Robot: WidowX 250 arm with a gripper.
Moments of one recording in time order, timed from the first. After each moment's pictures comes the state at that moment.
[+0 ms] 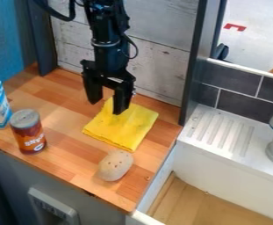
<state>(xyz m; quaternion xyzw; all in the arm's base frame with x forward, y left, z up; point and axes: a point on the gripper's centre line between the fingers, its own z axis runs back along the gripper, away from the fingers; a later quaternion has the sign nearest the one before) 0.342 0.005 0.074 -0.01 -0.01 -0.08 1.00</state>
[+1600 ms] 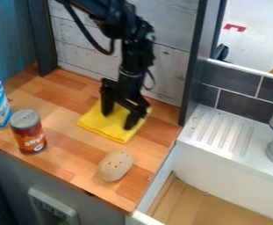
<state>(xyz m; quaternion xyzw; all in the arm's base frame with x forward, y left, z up) 0.374 0.087 0.008 0.11 0.03 0.02 0.99</state>
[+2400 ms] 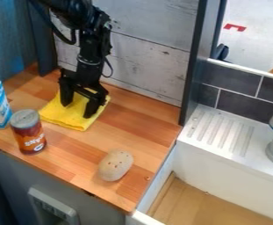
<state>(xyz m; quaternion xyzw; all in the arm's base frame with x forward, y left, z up) 0.353 0.155 0.010 0.12 0.07 0.08 0.99</state>
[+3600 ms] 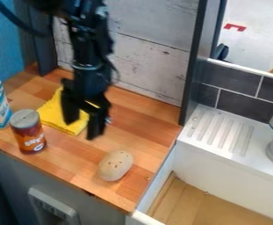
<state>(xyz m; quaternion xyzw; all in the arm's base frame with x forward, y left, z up) 0.280 0.051 0.061 0.02 0.04 -0.08 1.00</state>
